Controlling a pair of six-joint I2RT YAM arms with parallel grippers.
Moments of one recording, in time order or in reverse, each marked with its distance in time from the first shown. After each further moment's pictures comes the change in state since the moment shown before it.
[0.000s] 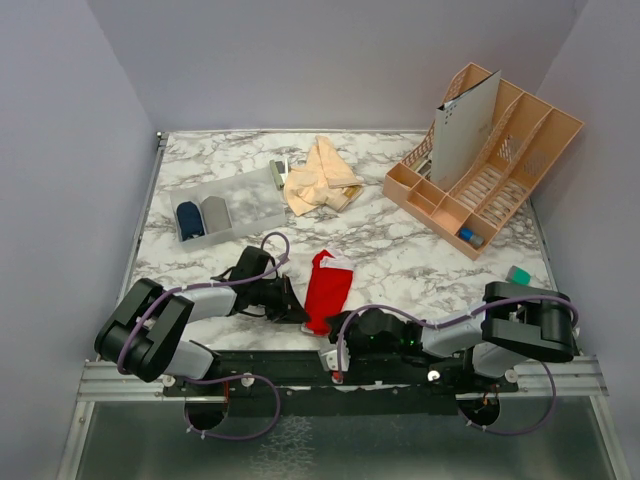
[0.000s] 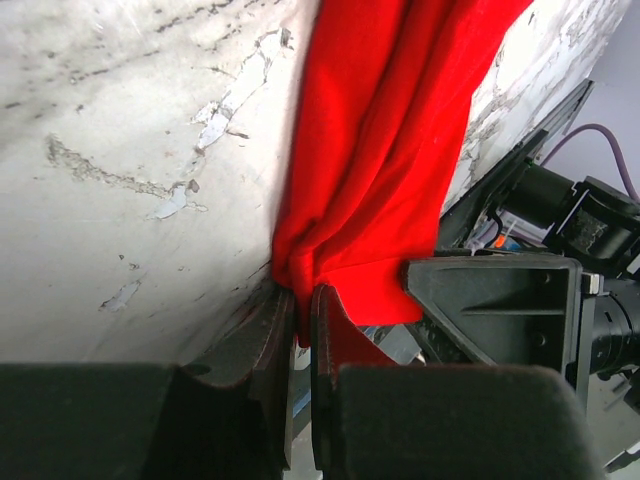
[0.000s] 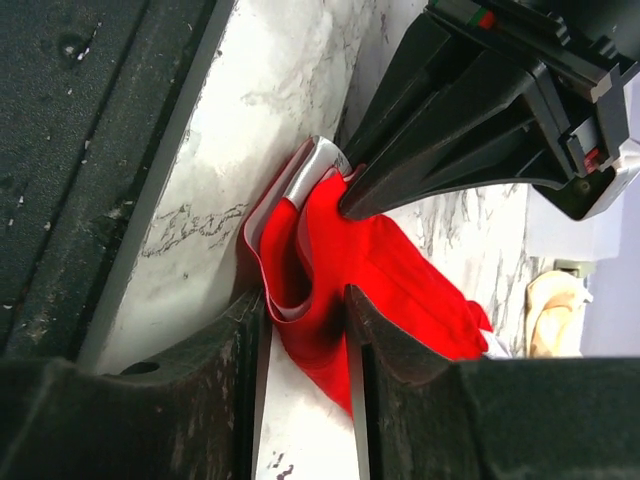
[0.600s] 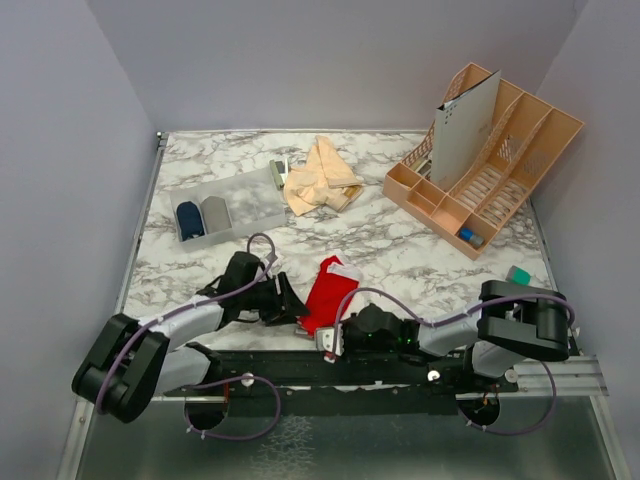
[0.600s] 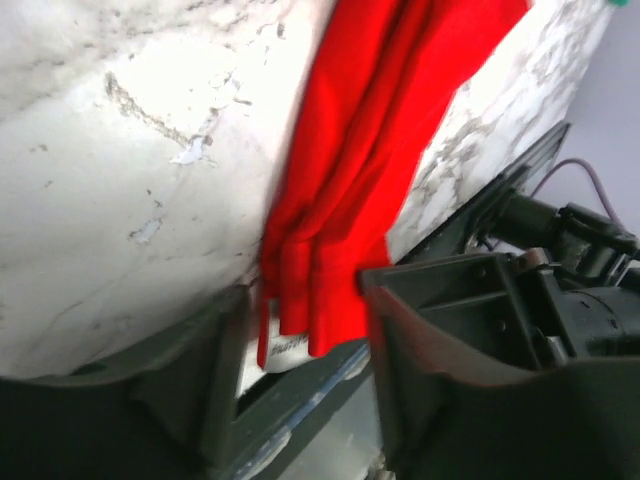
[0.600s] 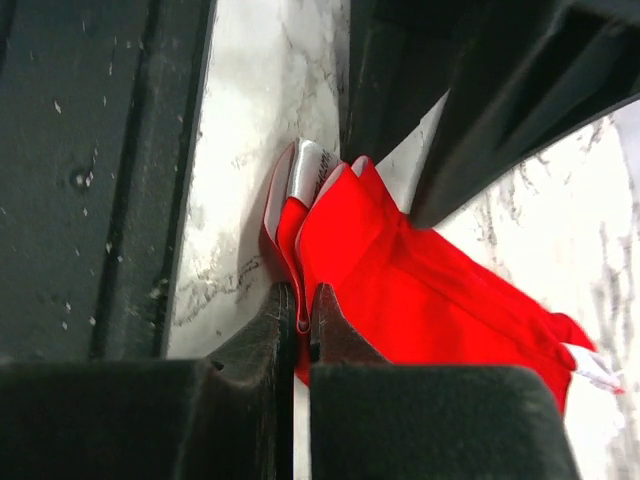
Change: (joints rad) left arm 0.014 -0.186 -0.072 -0.017 -0.073 -0.048; right arm -0.004 0.019 0.028 0.023 -0.024 0.350
